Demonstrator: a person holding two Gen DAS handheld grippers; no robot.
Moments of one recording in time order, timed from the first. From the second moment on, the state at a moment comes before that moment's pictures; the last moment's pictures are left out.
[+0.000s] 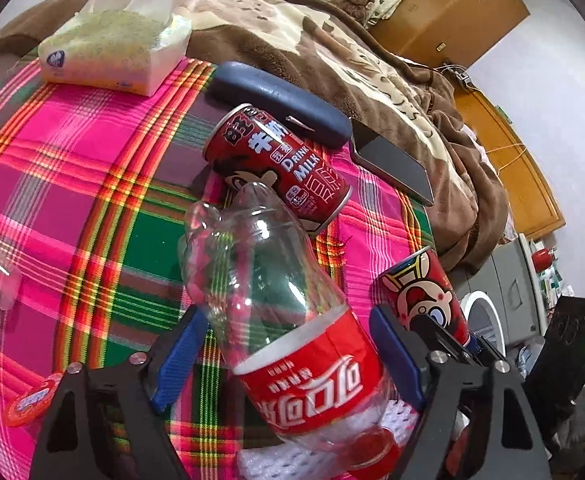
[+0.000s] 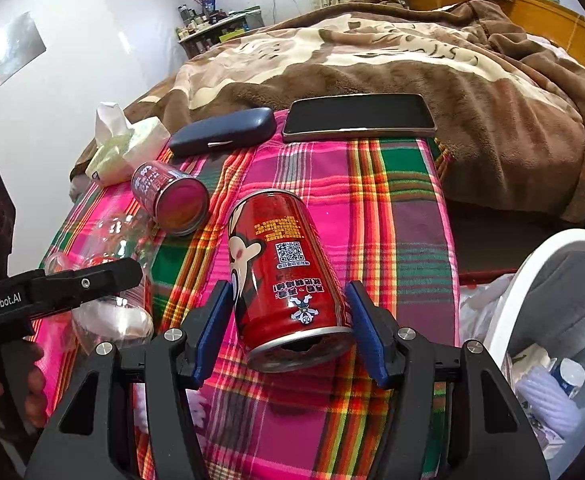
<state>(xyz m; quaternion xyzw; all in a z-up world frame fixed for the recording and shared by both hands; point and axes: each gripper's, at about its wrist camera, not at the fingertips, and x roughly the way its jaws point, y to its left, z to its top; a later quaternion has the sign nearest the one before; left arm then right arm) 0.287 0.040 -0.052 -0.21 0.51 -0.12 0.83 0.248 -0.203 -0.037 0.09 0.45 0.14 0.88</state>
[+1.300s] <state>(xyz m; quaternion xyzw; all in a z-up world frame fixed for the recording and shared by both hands) 0.213 0.029 0.035 -0.21 0.39 -0.16 0.88 0.190 -0.239 0.007 0.13 0.36 0.15 0.91</state>
